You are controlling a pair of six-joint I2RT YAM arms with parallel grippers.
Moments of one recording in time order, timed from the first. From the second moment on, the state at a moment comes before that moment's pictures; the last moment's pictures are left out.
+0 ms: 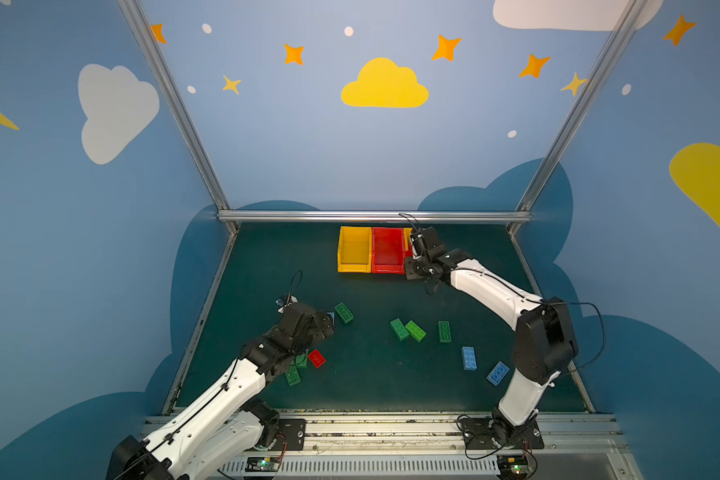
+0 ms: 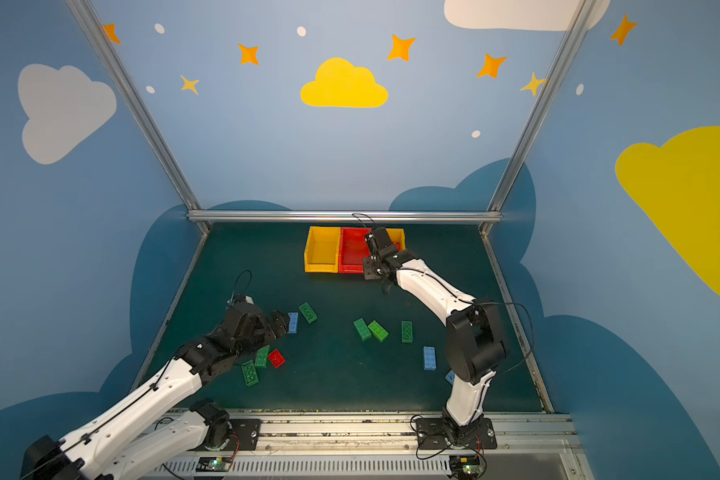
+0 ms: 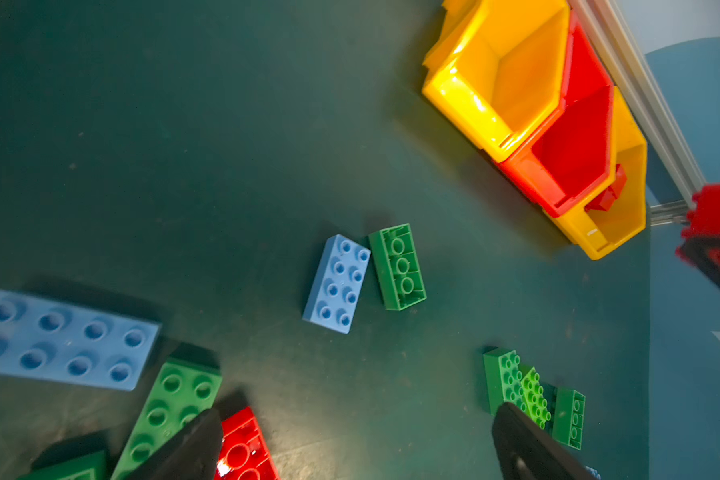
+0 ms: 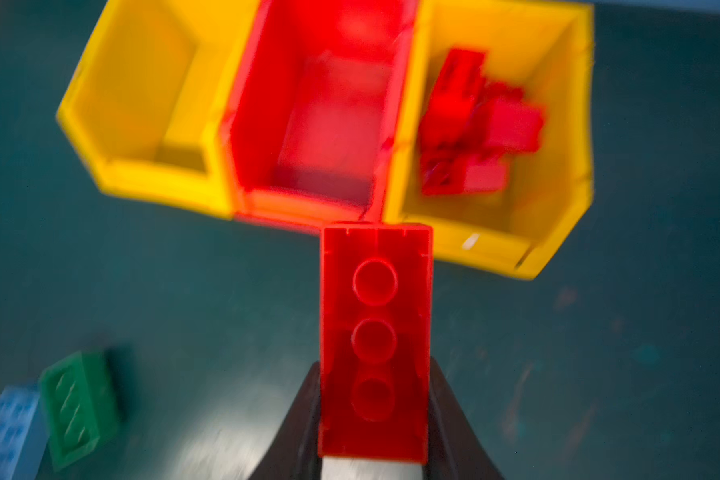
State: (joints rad) left arm -0.54 0.90 0.60 -0.51 -0.15 -0.97; right arm 0.52 1.84 1.52 -0.56 0.17 0.27
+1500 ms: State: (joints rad) left arm -0.78 0.86 0.49 -0.66 -0.22 -1.11; right arm 0.54 1.57 1.33 -0.65 0.03 0.28
